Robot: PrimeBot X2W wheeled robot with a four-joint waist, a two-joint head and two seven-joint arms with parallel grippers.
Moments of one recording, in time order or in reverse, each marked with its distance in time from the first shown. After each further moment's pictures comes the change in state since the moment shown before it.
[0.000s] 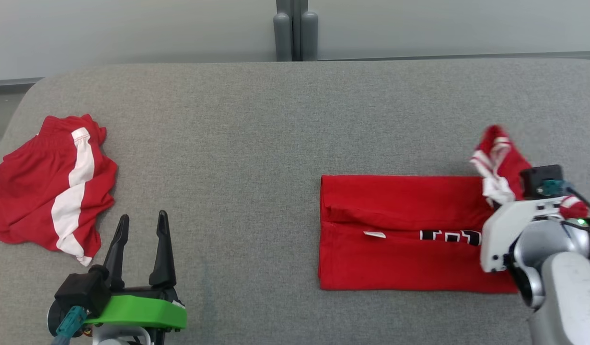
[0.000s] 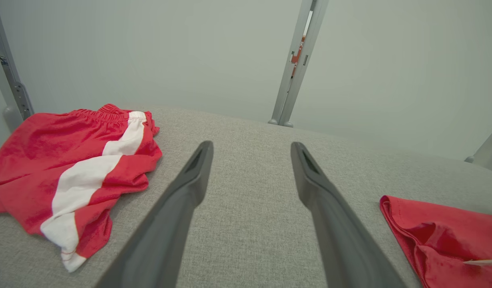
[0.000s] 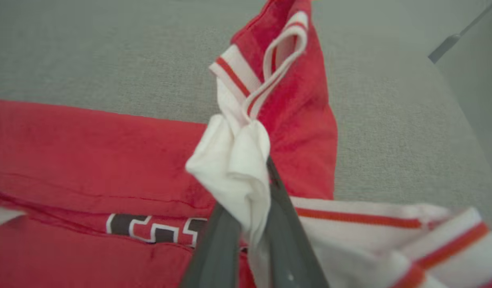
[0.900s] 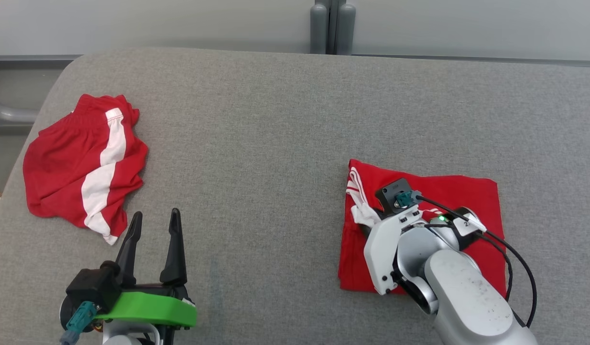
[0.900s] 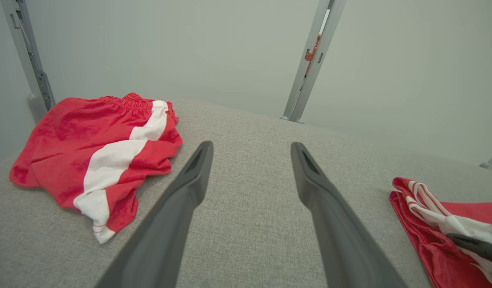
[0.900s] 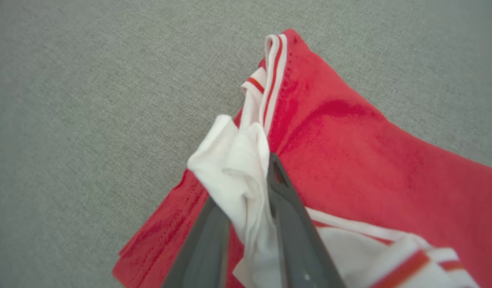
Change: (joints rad) left arm -0.015 0.000 -0.045 0.015 -0.022 0.001 0.000; right arm -0.166 0.095 0.472 0.252 0.084 0.000 -0.042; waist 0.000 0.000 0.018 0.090
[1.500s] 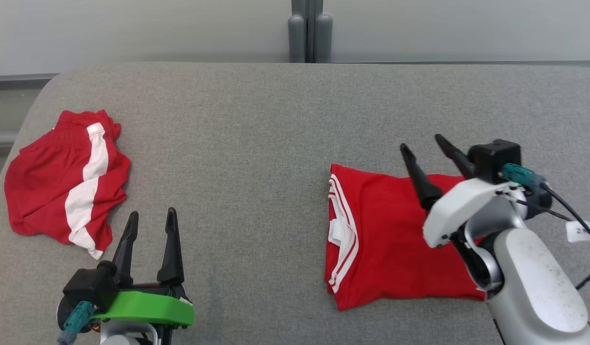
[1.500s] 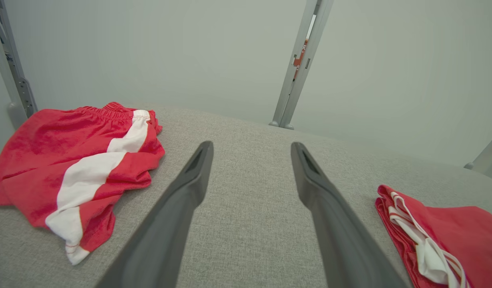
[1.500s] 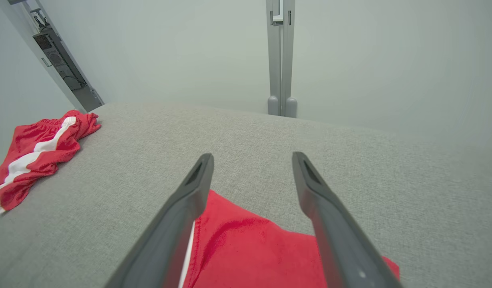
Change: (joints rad) left arm -0.002 0.000 0.009 -0.001 -0.001 0.007 0.000; right arm 0.043 -0.082 -0.168 -0.261 0.180 0.000 -0.236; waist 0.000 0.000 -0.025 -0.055
